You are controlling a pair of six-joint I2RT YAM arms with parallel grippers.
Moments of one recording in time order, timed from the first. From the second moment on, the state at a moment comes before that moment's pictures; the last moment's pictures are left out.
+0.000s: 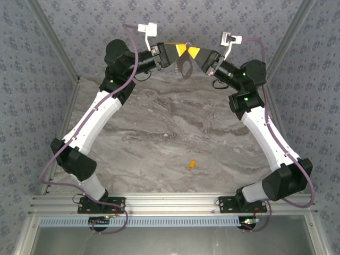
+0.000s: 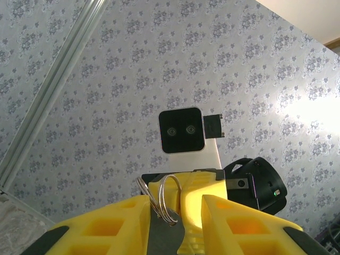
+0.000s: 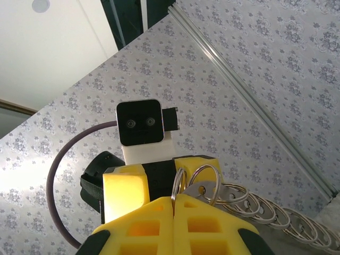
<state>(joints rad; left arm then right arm) -0.55 1.69 1.88 0.21 0.77 -0.87 0.34 1.42 1.46 0.50 -0.73 1.08</state>
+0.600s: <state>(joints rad) -0.56 1.69 1.90 0.12 0.74 -0.78 0.35 1.43 1.46 0.49 -0.71 1.08</state>
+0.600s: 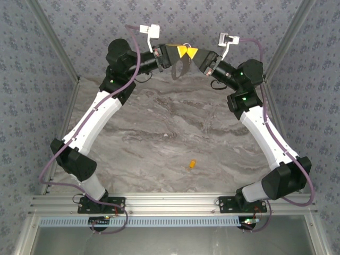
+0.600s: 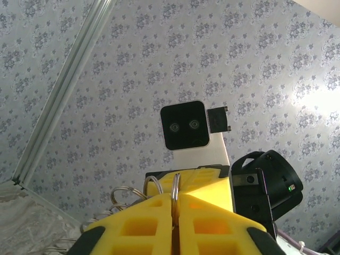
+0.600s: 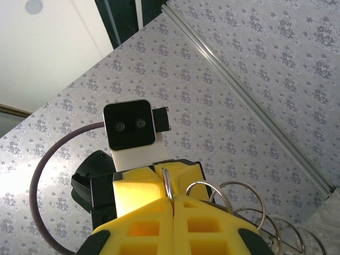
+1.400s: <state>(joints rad) -0.55 1.76 2.26 -0.36 0.92 -0.41 0.24 1.39 1.54 0.41 -0.85 1.06</state>
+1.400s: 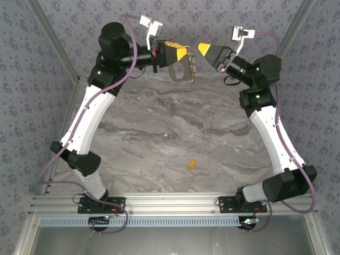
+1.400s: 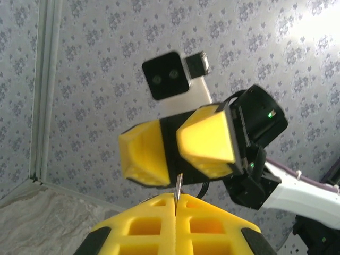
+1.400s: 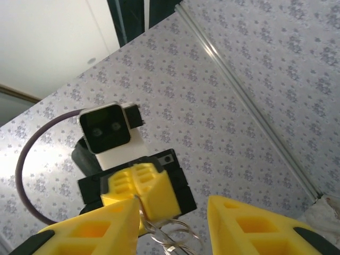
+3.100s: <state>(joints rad) -0.49 1.67 2.07 -0.28 0.78 -0.45 0.27 1.40 1.51 0.38 -0.84 1.01</state>
